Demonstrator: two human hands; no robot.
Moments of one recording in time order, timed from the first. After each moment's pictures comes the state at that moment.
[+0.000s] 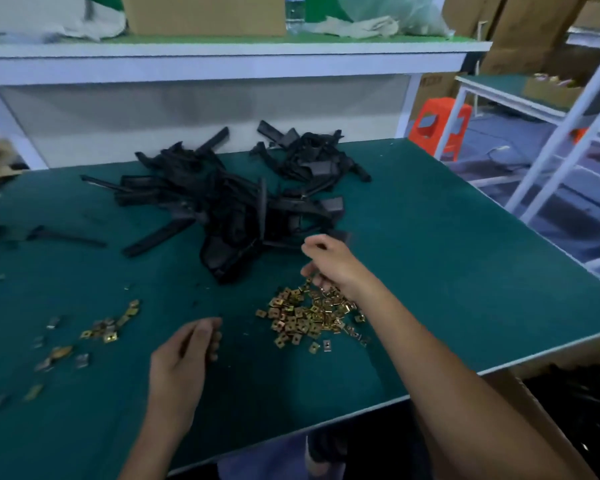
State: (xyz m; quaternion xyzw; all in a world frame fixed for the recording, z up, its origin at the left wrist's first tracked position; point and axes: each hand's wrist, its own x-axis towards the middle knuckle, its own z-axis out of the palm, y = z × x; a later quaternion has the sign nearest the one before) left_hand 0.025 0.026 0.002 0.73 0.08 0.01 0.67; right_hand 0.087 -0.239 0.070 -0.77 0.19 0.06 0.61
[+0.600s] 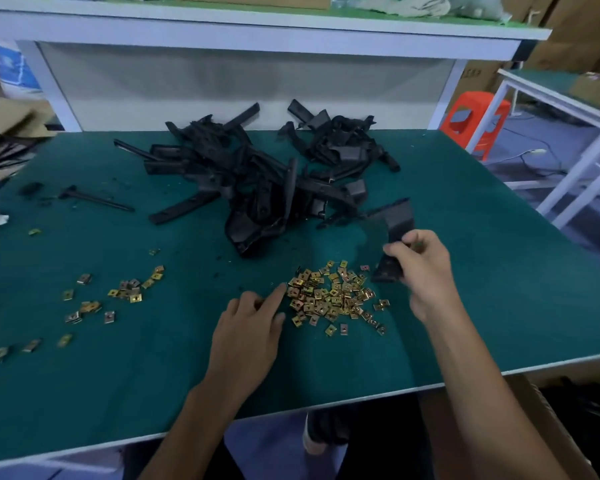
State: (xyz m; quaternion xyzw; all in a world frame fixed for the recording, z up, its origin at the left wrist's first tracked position) left_hand 0.013 -0.012 -0.001 0.96 -0.18 0.07 0.22; right_hand 0.017 -0.273 0.079 -0.67 0.25 -0.18 0.68
